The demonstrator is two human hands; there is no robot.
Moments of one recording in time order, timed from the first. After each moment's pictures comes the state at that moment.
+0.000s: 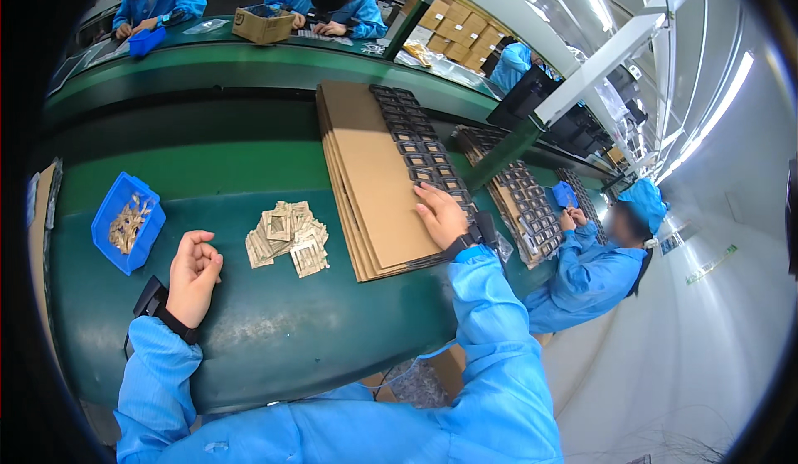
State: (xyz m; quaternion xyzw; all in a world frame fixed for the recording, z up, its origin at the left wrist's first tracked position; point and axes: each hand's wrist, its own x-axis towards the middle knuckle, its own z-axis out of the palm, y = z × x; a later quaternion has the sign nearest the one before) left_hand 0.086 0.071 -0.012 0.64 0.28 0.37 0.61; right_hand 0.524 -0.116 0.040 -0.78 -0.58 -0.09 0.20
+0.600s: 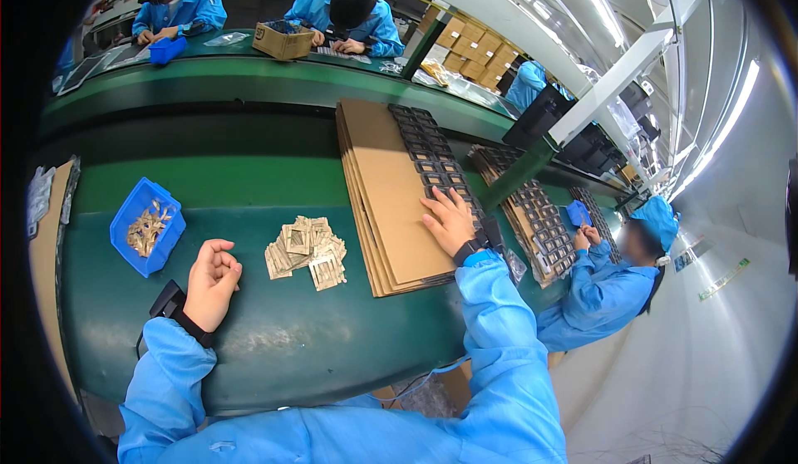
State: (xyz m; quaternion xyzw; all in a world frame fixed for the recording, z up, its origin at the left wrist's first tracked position) left_hand 0.085 0.070 -0.011 0.63 0.29 0.36 0.62; right_hand 0.526 -0.097 0.038 -0.82 -0.56 -0.07 0.11
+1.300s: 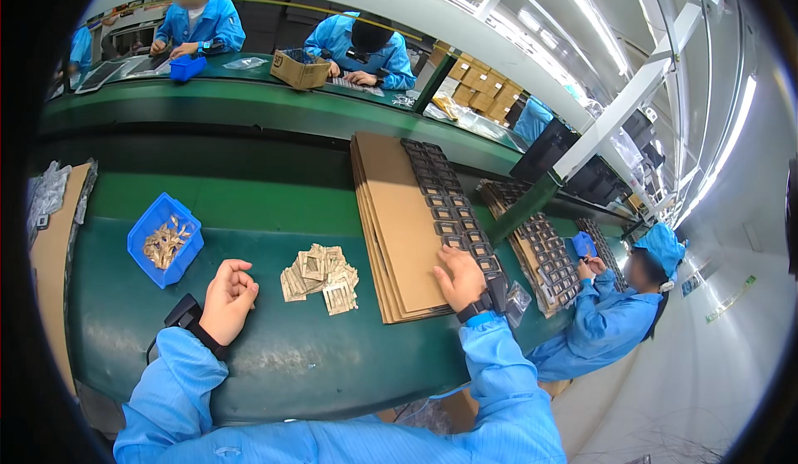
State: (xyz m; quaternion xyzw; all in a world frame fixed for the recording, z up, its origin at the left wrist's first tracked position) left_hand 0.085 0.072 -0.012 0.63 0.29 0.37 0.62; right_hand 0.489 -0.127 0.033 -0.74 -0.60 -0.19 0.23
